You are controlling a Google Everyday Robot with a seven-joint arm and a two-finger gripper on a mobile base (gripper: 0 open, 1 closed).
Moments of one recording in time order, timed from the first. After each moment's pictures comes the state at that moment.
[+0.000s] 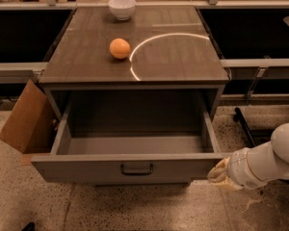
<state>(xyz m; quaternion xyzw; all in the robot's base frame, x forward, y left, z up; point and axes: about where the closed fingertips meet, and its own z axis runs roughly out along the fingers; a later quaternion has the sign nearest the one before) 0.407 -0.217 0.634 -0.60 0.76 0.13 0.22</state>
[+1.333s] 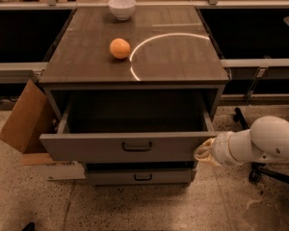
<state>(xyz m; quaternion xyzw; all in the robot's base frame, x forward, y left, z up) 0.499 -0.196 0.622 -0.58 0.75 0.08 0.30</state>
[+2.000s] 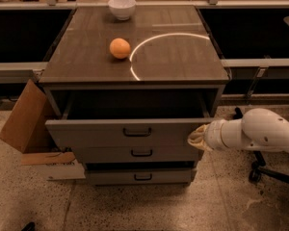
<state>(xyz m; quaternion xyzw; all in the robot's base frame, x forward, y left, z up) 0.559 -0.185 0.622 -0.58 0.73 0.06 0.35</state>
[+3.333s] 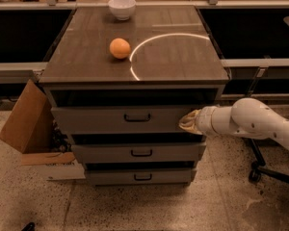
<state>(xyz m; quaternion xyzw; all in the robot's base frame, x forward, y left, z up) 0.633 -0.163 0.632 -0.57 0.70 0.05 0.42</state>
